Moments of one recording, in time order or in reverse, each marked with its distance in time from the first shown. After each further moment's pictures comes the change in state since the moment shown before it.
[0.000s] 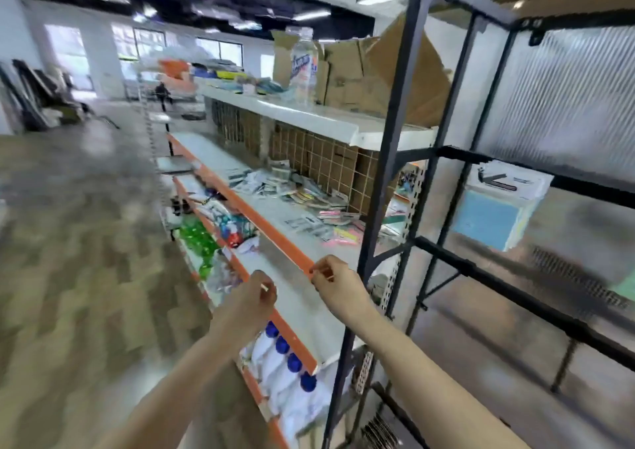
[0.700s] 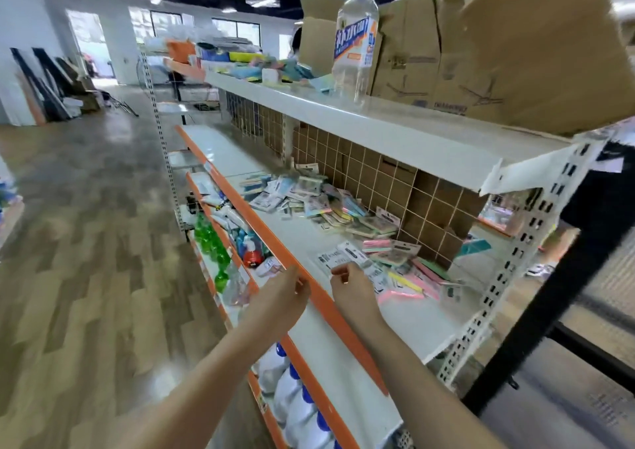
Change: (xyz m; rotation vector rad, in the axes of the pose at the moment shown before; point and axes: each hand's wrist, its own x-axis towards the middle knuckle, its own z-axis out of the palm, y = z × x) left_hand 0.246 -0.058 0.011 0.114 -0.045 0.011; right_hand 0.252 0.046 0.098 0.085 0.079 0.239
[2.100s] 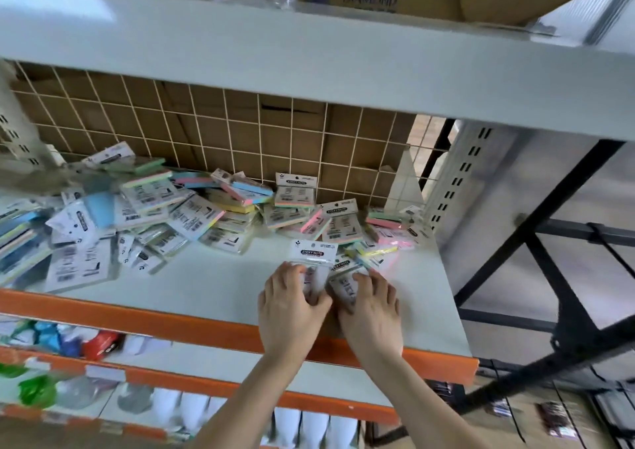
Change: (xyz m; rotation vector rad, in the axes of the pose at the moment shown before) left_hand 0.198 -0.063 0.124 -0.142 -0.132 0.610; right_hand 0.088 0.074 0.093 -0.667 0.576 0.623
